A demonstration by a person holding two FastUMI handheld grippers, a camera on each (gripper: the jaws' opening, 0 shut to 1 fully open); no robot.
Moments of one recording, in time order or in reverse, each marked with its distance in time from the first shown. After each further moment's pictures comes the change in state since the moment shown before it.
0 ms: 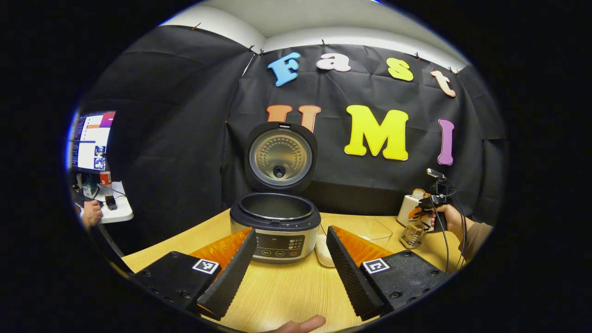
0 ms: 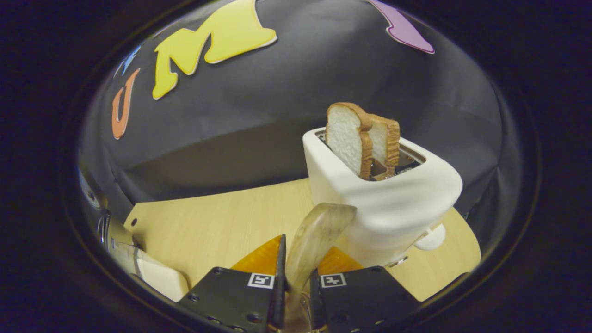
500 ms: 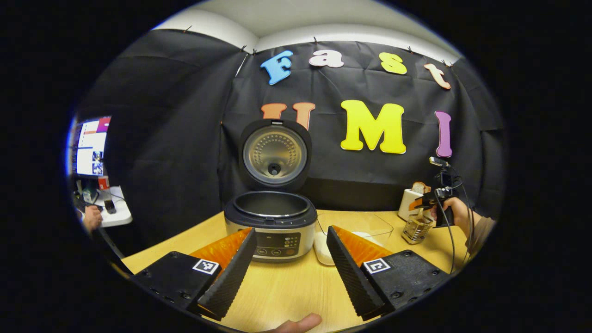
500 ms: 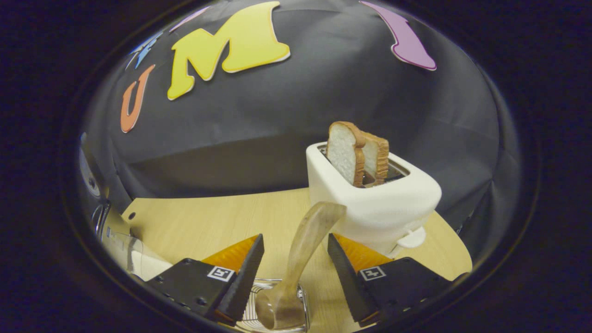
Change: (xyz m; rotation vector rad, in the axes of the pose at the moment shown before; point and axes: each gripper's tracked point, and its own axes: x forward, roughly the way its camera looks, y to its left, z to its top) left arm 0.012 -0.017 -0.018 -0.005 0.041 -0.025; right arm -0.013 0.003 0.006 -0.039 -0.056 -0.005
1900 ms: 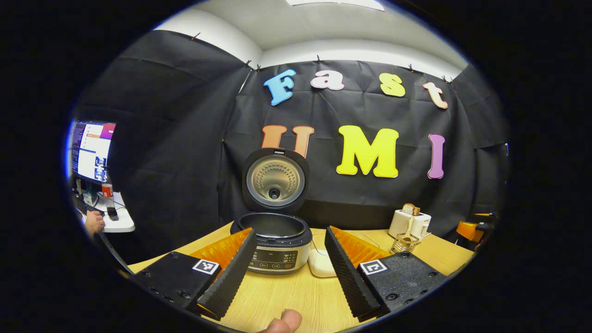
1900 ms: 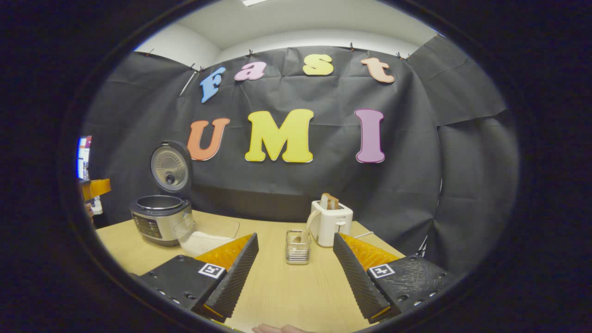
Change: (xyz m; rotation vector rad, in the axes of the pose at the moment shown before) left arm -0.045 0.004 0.063 0.038 -0.162 -0.014; right arm -0.375 0.030 -0.096 -0.161 -0.518 -0.017
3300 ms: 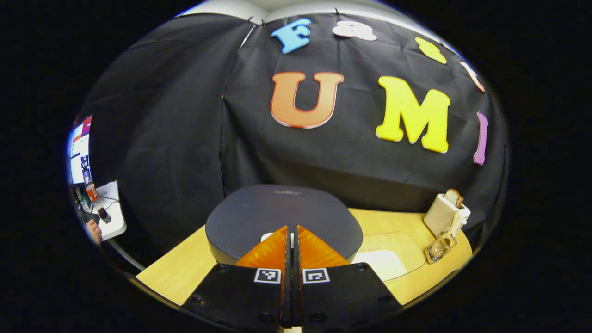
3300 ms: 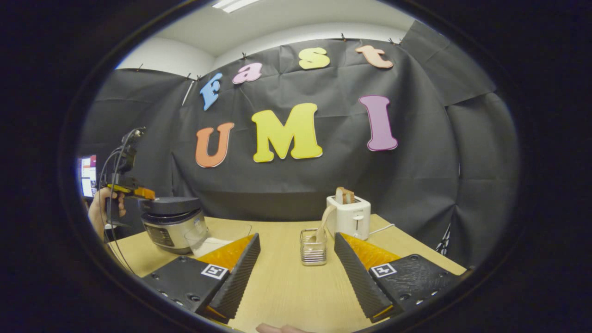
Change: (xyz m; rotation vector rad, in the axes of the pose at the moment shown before) left arm 0.183 0.043 -0.019 -0.057 0.274 0.097; right arm 0.014 0.009 -0.014 0.093 0.009 0.122
